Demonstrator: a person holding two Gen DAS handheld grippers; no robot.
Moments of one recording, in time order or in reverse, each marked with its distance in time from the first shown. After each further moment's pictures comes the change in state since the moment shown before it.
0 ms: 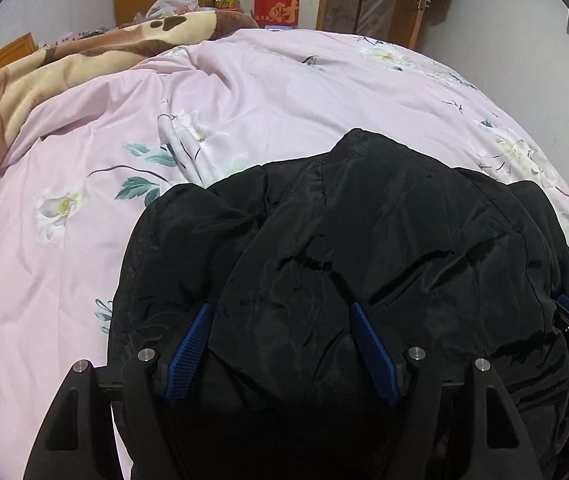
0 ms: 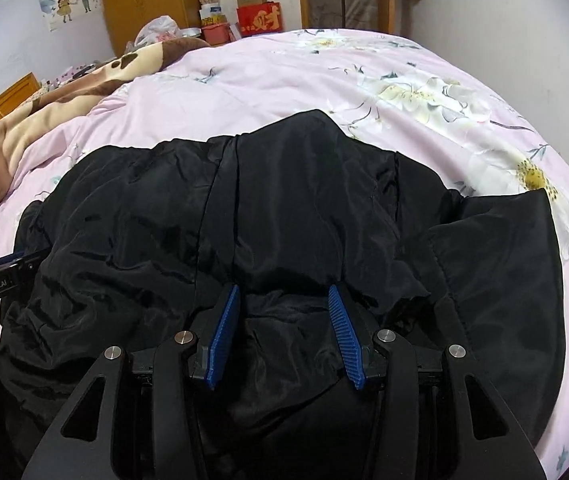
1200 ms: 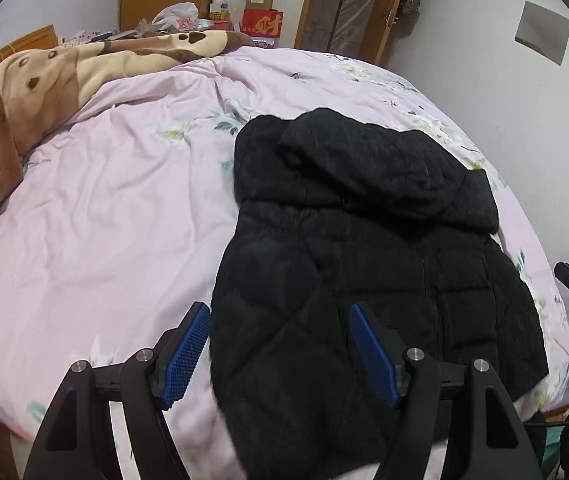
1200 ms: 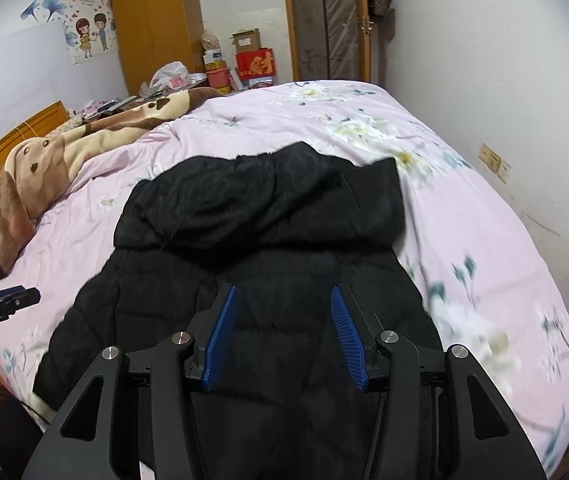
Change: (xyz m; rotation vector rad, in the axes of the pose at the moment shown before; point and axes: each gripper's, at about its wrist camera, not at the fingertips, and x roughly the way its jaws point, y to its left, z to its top) left arm -0.255 0.083 -0.194 0.009 -0.032 -0.111; right arm -0.260 0.028 -0.150 0.040 -0.159 -0.021
